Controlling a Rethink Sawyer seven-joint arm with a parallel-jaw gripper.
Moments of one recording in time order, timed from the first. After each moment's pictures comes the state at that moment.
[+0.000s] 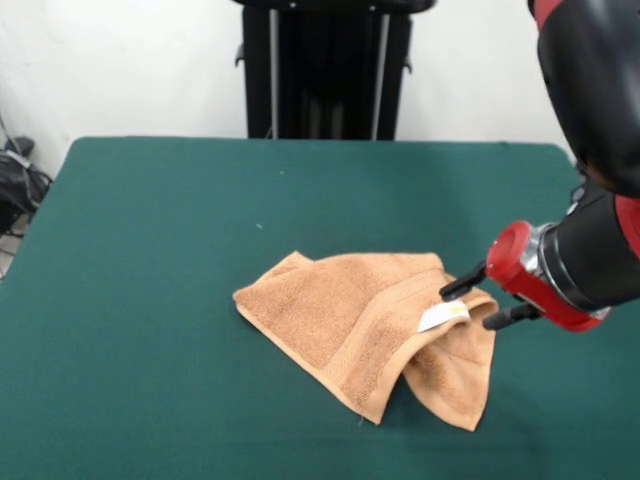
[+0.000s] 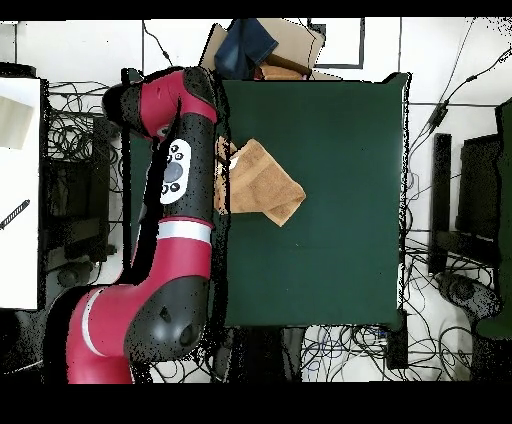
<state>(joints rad) 0.19 0.10 -0.46 0.42 0.02 1.49 2.07</state>
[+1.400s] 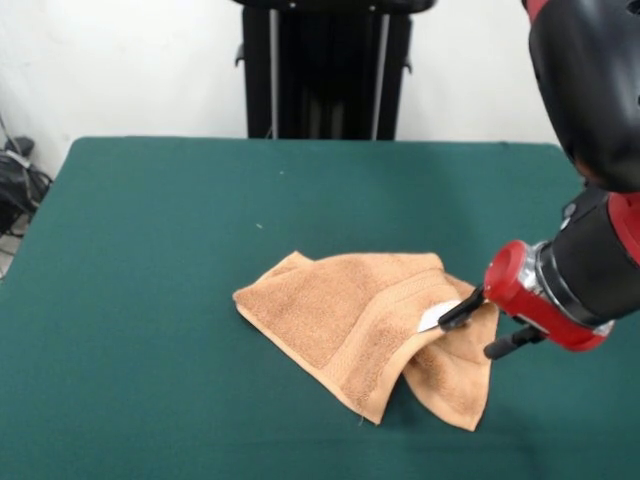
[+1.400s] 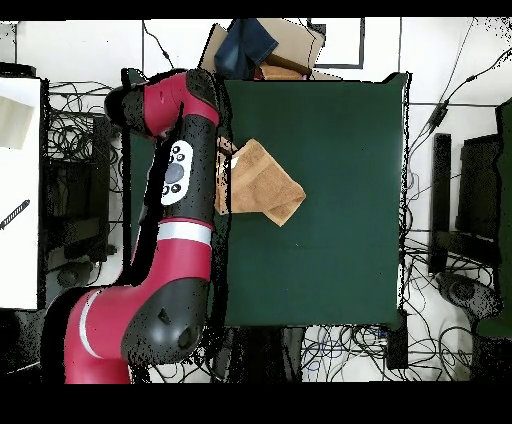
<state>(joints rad) 0.19 0.08 -0.46 0.46 0.02 1.35 2.07</state>
